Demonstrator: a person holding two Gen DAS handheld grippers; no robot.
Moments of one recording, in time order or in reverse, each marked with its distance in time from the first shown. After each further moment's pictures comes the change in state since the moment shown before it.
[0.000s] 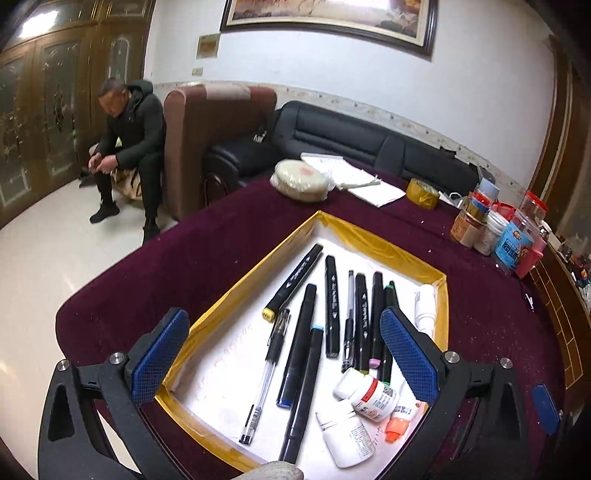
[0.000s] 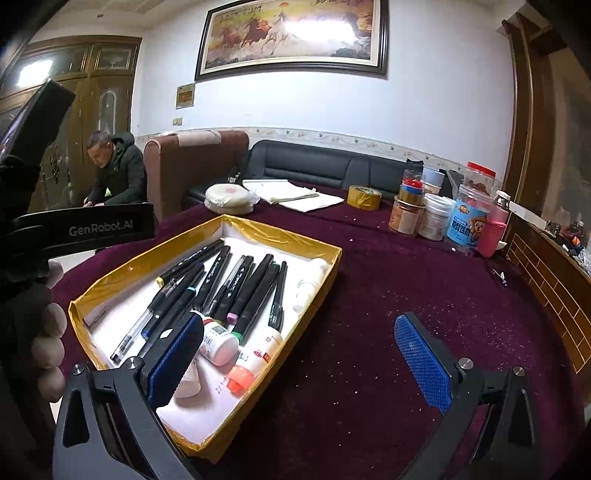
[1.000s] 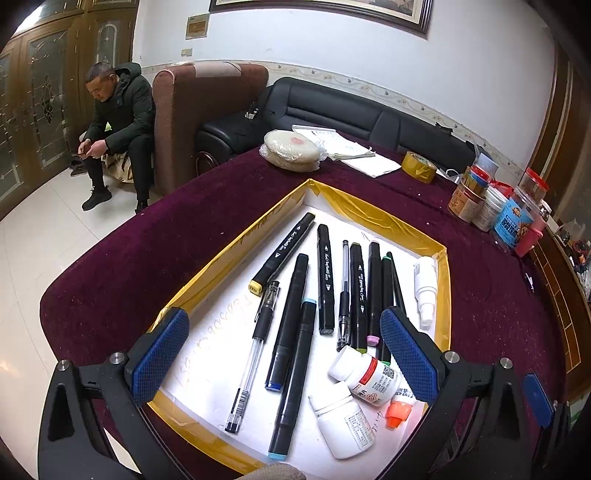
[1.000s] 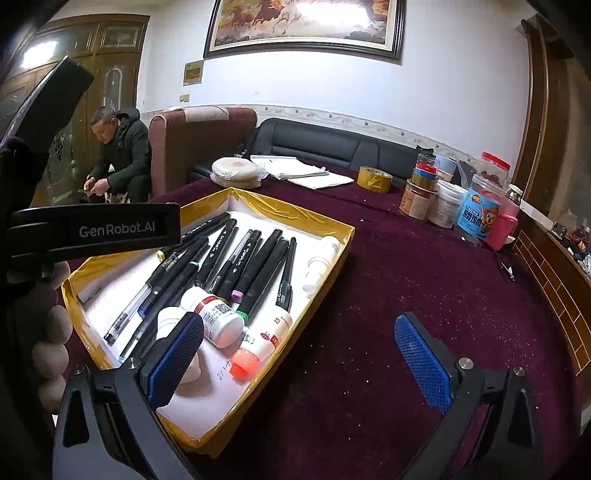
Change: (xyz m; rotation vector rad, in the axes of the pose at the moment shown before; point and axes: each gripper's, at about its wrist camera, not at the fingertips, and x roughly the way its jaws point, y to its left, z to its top) left arm 0.015 -0.008 -0.012 0.023 0.087 -0.024; right arm 0.014 0.011 -0.006 -0.040 0.081 0.005
